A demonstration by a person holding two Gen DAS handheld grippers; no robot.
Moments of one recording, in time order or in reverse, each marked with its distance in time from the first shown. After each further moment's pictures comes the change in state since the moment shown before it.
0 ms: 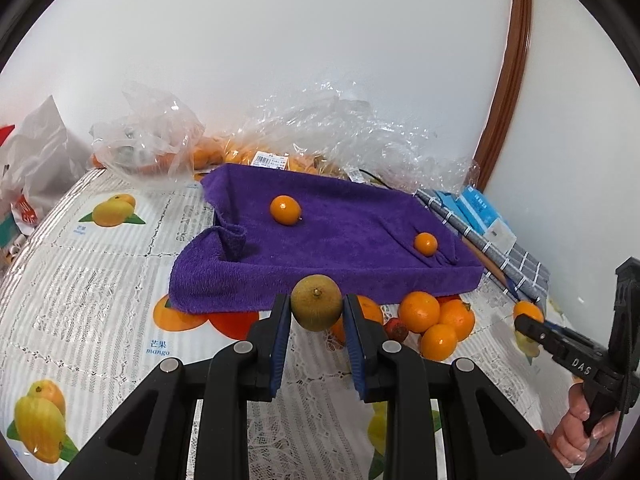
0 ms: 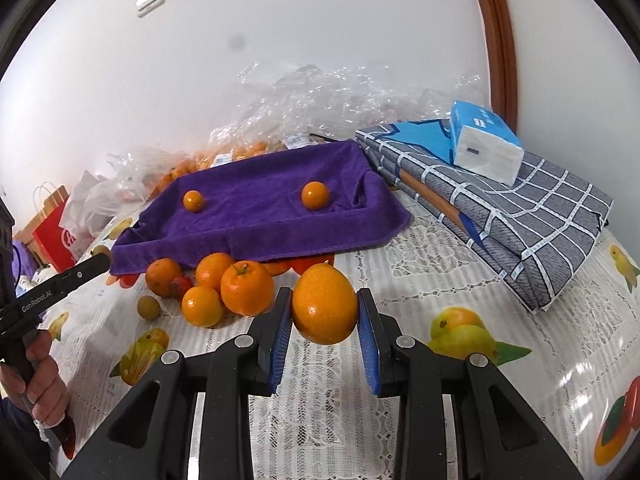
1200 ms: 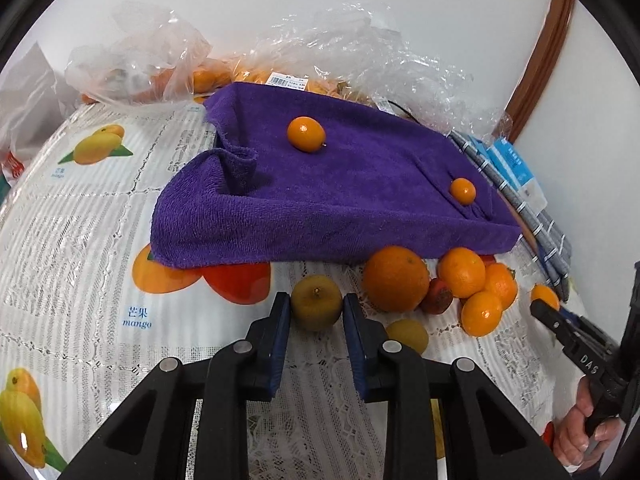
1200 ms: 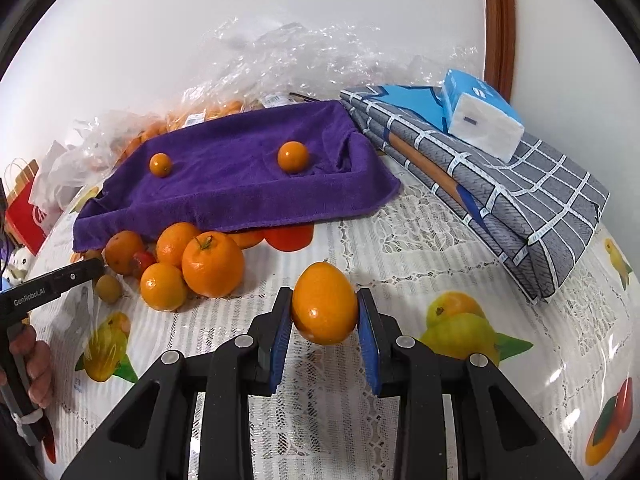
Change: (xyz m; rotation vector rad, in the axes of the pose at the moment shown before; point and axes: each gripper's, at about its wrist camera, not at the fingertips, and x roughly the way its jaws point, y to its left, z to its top) left arm 0.052 0.017 -0.006 -0.056 0.261 0.031; right arm 0.029 -0.001 0.001 -0.019 0.130 -0.100
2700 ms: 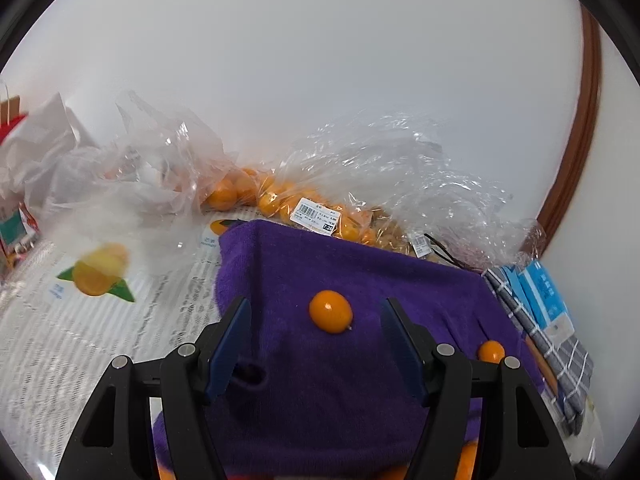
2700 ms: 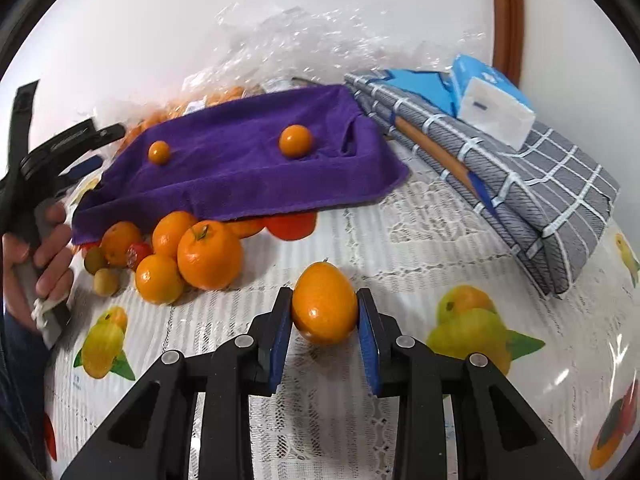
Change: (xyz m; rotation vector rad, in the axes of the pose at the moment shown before) left arm 0.009 -0.004 0.083 -0.079 -0.344 0.111; right arm 0.009 -0.008 -0.001 0.009 0.027 0.018
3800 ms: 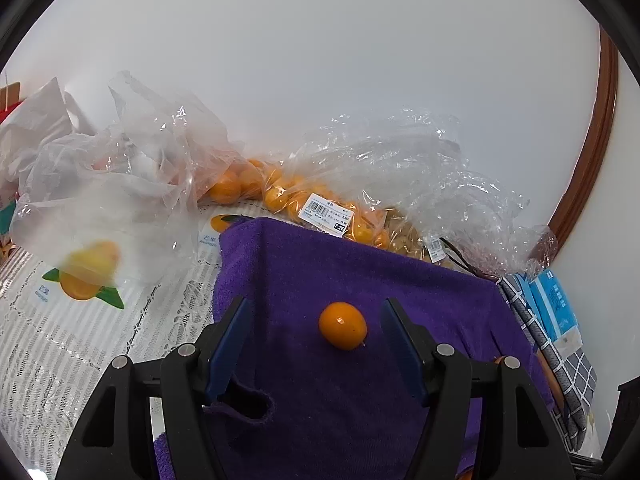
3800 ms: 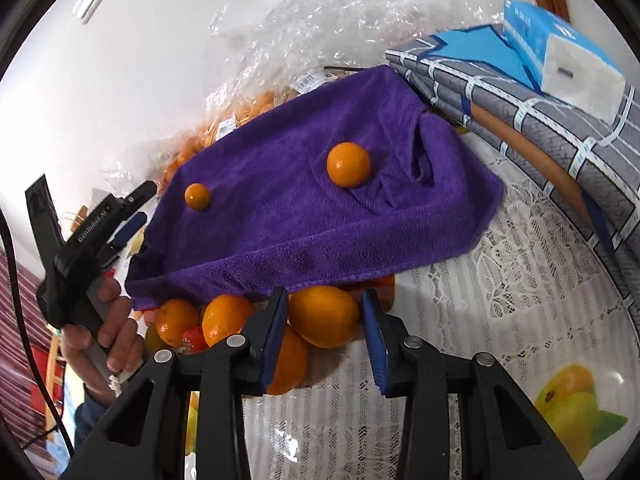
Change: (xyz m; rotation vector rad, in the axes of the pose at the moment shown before) left arm 0.033 0.009 0.011 -0.051 0.033 0.003; right arm 0.054 0.002 0.054 0.168 0.147 0.322
